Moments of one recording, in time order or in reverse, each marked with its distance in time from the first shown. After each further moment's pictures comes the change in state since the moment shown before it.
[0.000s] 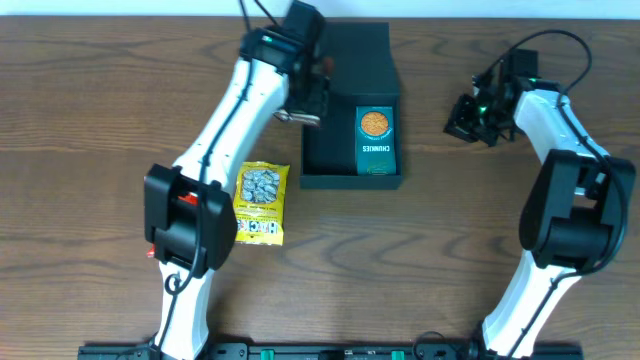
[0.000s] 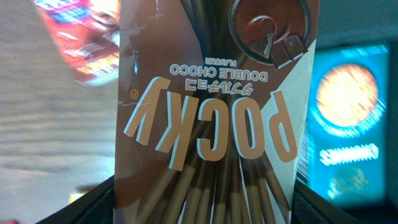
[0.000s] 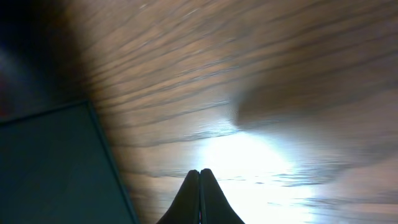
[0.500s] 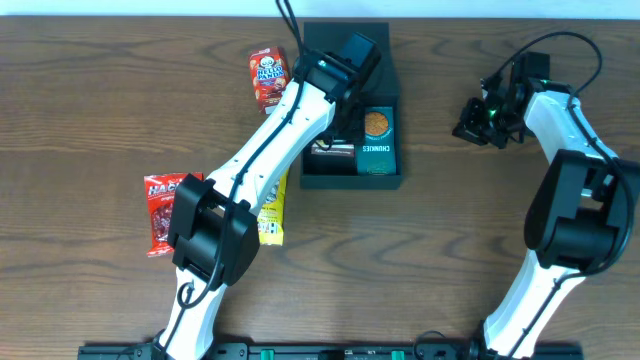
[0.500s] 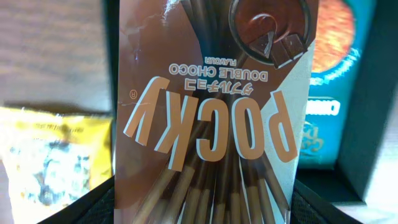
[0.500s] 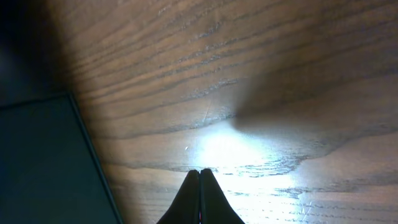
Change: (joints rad) left arm -0.156 0.000 0.000 -0.123 -0.044 -0.327; right arm -0.030 0.000 0.000 -0.035 0.002 -0.072
